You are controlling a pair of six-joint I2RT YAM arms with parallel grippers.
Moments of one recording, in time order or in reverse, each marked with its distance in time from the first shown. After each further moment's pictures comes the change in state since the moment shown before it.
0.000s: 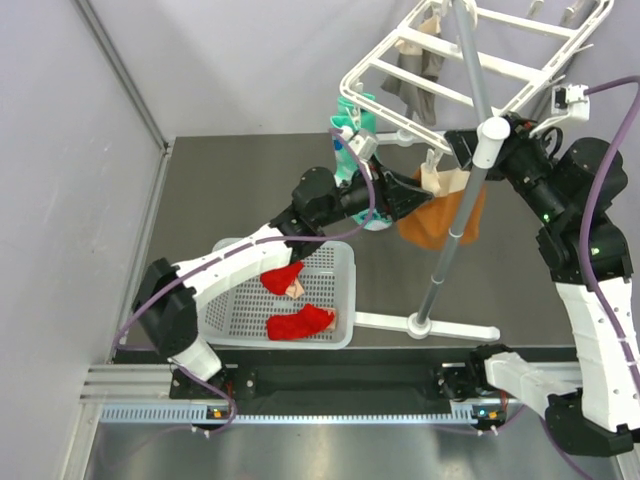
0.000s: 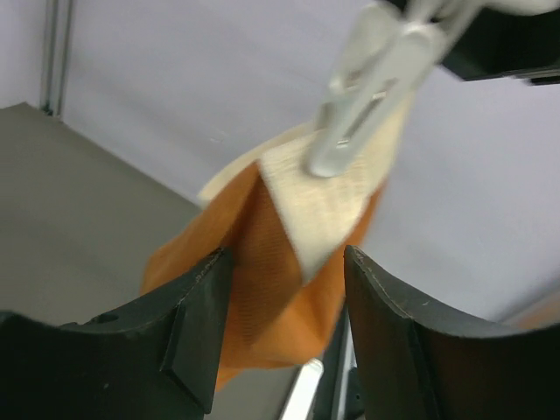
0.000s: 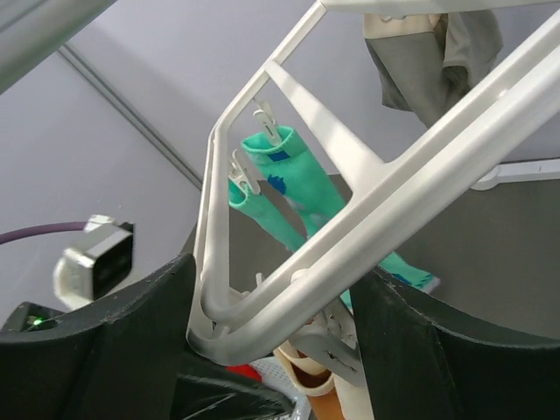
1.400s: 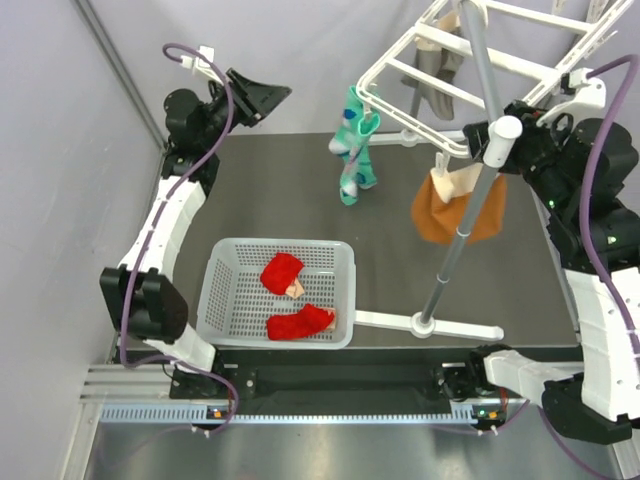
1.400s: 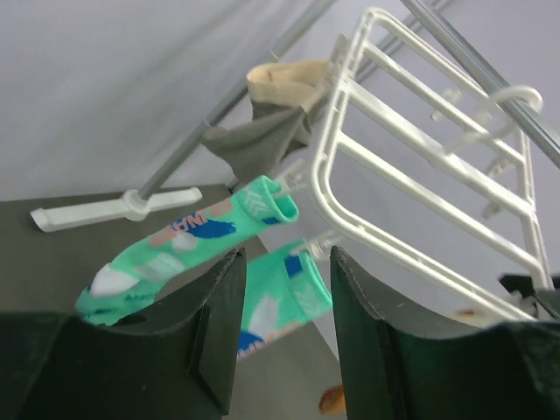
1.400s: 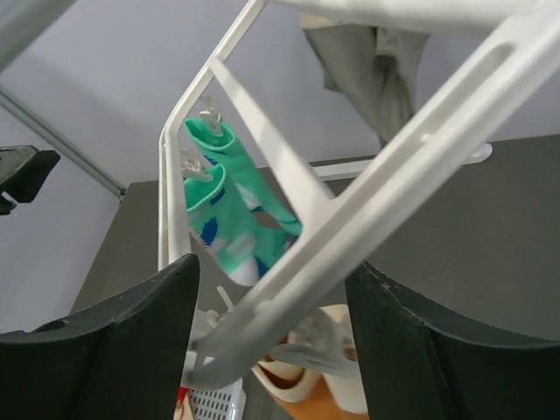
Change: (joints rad) left arm 0.727 0.024 0.285 -0.267 0.230 -0.357; right arm 0.001 0.088 0.217 -0.229 0.191 -0.140
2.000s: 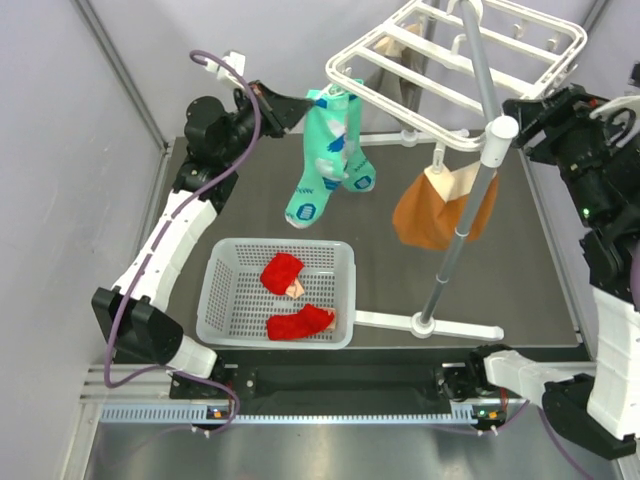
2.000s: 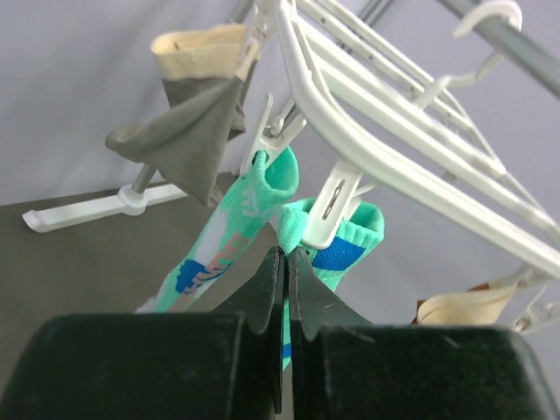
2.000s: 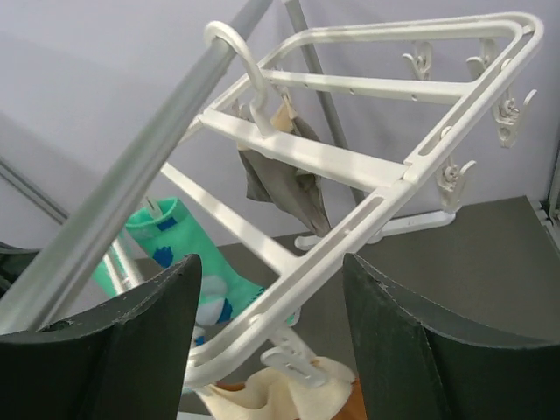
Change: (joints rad) left arm -0.199 -0.137 -0.034 -0.149 -0.169 0.218; right arm 0.000 -0.013 0.183 -0.013 0.106 0.007
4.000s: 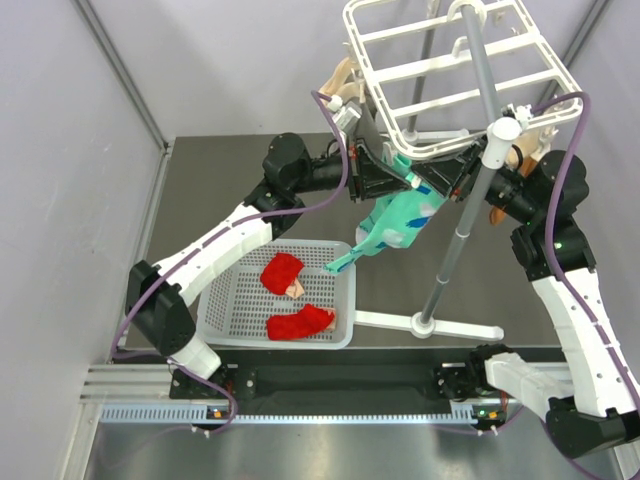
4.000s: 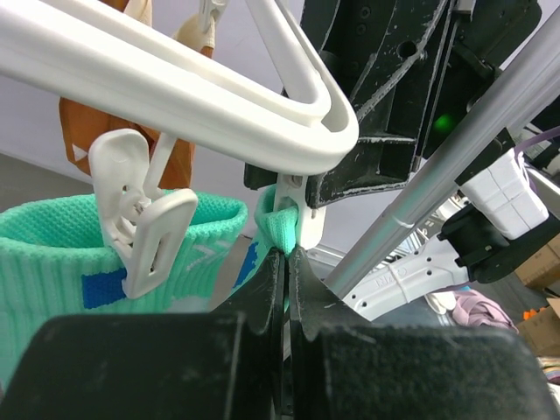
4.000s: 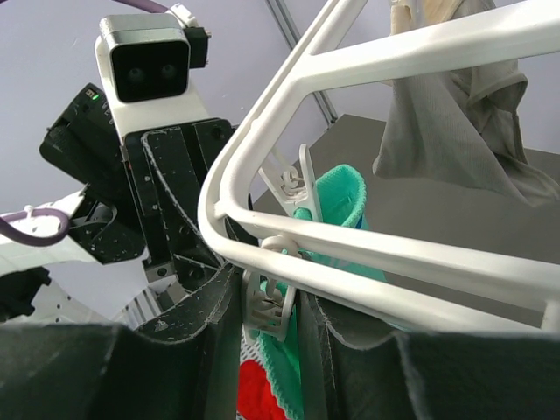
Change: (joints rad) left arm -0.370 0.112 -0.094 0.314 0.404 -0.009; right arm 0.000 -0.100 -0.665 0.551 -0.772 0.167
